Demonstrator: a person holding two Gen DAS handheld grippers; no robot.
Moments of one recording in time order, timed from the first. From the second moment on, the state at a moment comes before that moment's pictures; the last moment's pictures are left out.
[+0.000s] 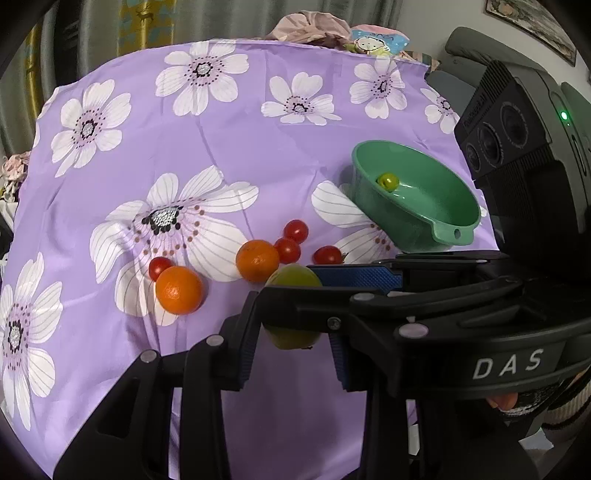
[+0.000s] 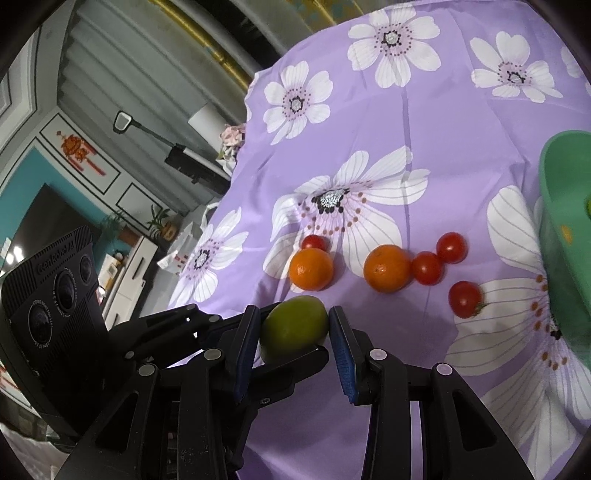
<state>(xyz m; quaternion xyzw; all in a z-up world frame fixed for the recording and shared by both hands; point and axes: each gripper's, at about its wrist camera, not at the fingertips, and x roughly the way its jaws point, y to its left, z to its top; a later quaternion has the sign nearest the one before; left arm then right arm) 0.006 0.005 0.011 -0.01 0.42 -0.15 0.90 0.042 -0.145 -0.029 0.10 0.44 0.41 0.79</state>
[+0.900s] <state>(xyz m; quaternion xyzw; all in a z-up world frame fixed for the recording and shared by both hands) 0.036 -0.047 0.032 0.04 0.40 -0.19 0.90 0.056 -0.202 -0.012 0.15 0.40 0.38 0.82</state>
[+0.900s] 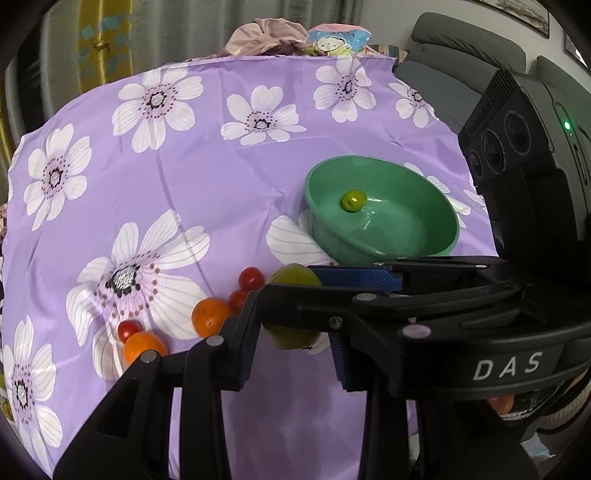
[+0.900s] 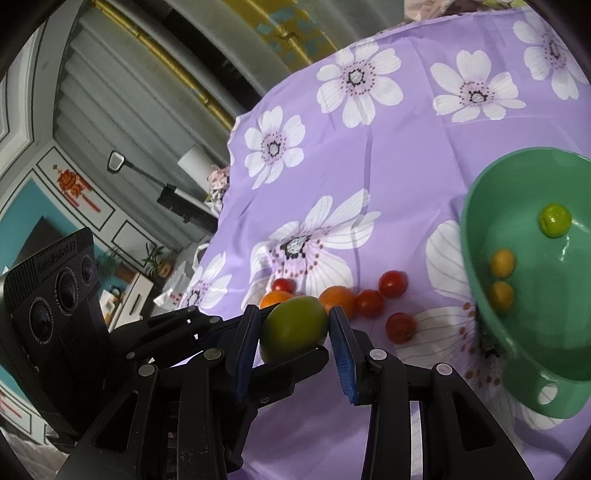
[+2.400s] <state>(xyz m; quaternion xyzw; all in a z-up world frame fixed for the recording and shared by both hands) 0.108 -0.158 0.015 0.08 0.42 -0.29 0.85 0.098 -0.315 -0.029 0.22 0.38 0.28 0.85</state>
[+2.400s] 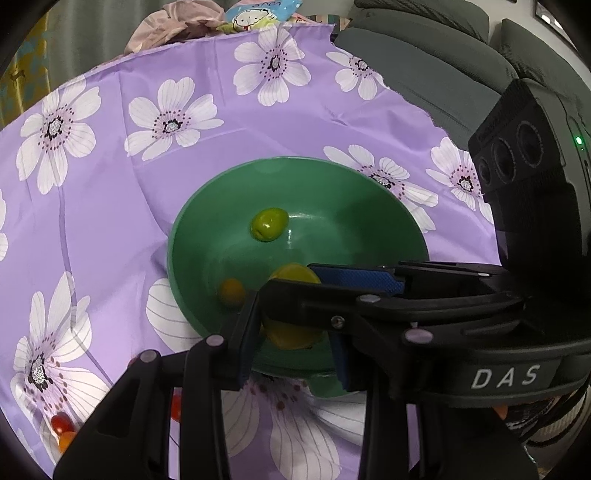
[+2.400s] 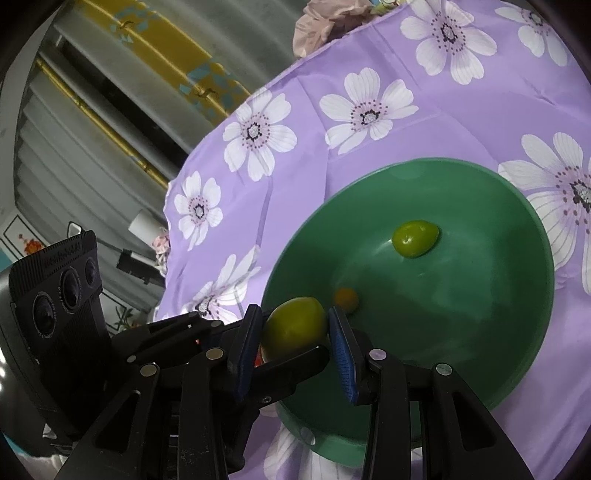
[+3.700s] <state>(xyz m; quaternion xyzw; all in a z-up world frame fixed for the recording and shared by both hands) -0.008 0.007 0.003 -0.17 0.42 -0.16 0.88 0.017 -0.268 -0.013 0.14 0.38 0.33 0.85</state>
